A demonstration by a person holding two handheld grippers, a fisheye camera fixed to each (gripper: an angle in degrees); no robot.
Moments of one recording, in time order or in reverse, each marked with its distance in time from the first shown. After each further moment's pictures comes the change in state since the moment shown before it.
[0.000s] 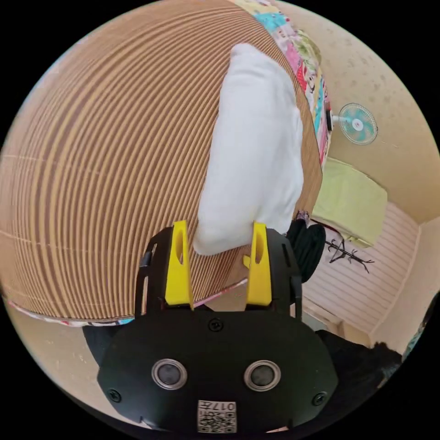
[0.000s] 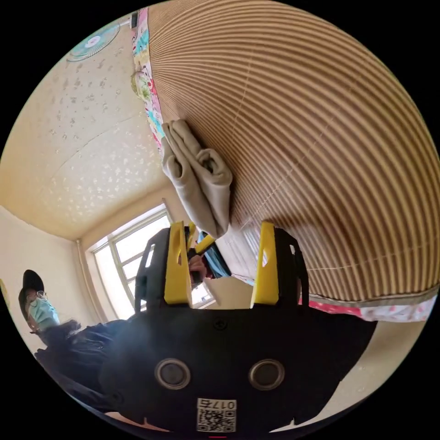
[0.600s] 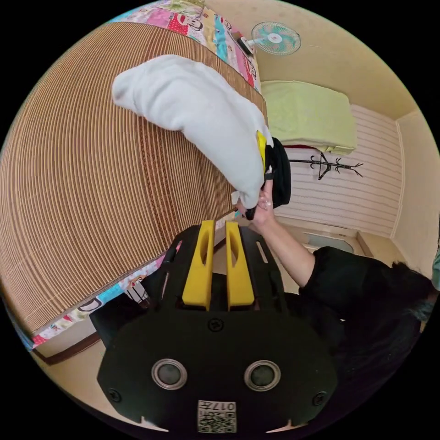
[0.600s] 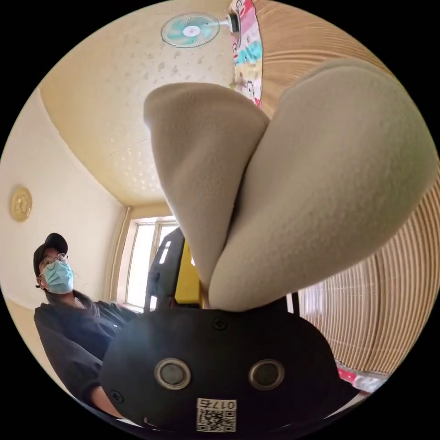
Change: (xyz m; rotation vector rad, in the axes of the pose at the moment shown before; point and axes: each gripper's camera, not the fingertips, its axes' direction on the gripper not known) left arm 0.141 0.136 0.017 -0.174 -0.136 0.487; right arm -0.088 -0.087 -0.042 0.165 -0.278 -0.399
